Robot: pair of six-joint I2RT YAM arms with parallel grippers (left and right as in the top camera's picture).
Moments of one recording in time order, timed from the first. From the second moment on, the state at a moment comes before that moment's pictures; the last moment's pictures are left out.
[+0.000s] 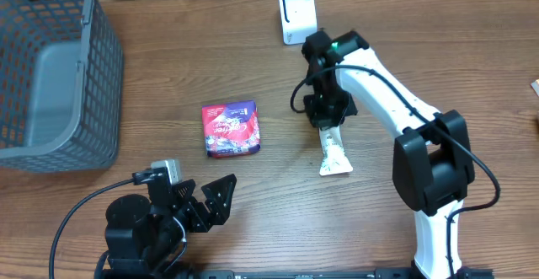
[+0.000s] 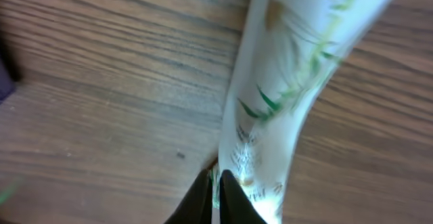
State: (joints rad) left arm -0.04 0.37 0.65 -0.87 0.41 -0.50; right arm 0.47 2.16 1.81 -1.33 -0.16 0.22
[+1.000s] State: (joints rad) left arm -0.04 0.37 0.65 -0.87 0.41 -0.50; right arm 0.47 2.16 1.94 -1.42 -0.01 0.28
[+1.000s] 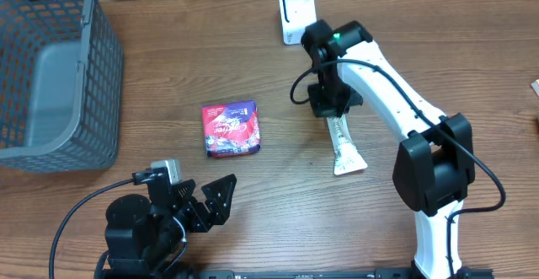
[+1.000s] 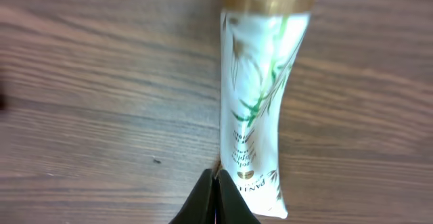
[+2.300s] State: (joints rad) left arm -0.04 0.37 0.65 -0.87 0.41 -0.50; right arm 0.47 2.13 1.68 -1.18 0.05 0.28
